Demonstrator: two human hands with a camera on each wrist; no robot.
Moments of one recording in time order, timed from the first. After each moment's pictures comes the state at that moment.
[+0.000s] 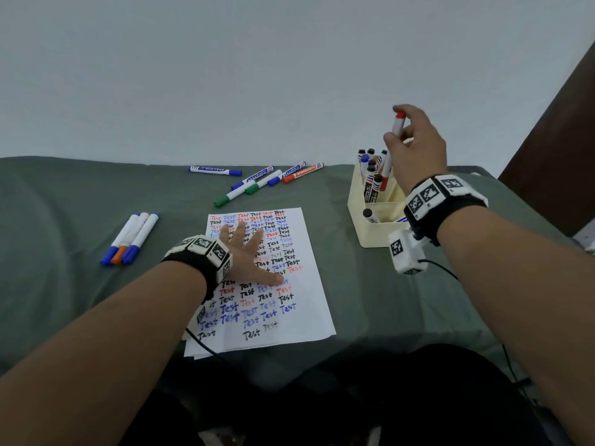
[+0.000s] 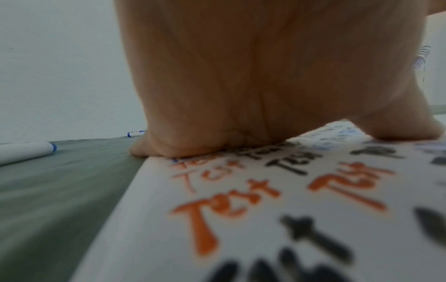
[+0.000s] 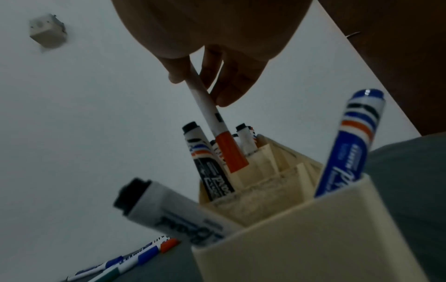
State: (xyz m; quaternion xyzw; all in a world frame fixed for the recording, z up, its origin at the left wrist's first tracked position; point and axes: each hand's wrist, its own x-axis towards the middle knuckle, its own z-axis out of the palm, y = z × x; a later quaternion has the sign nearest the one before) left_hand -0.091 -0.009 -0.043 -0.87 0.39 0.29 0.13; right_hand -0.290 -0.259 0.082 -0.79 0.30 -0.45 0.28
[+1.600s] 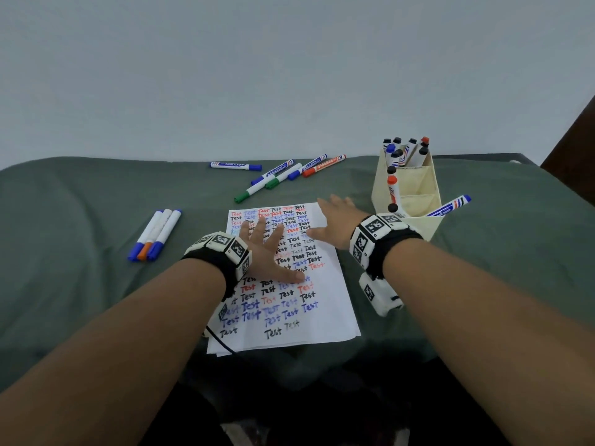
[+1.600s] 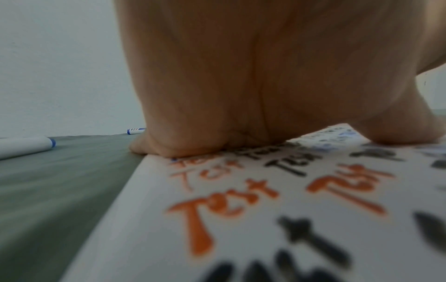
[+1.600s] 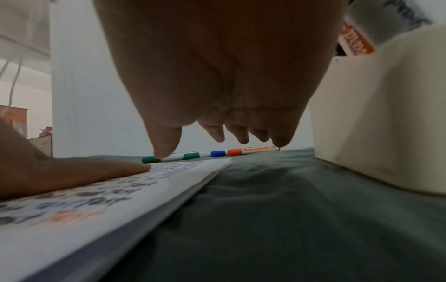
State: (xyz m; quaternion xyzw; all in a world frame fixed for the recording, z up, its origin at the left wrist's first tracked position) left_hand -0.101 -0.005 -0.032 -0.87 0.39 0.28 0.14; right_hand -0.213 -0.174 -0.014 -0.95 0.27 0.10 0.11
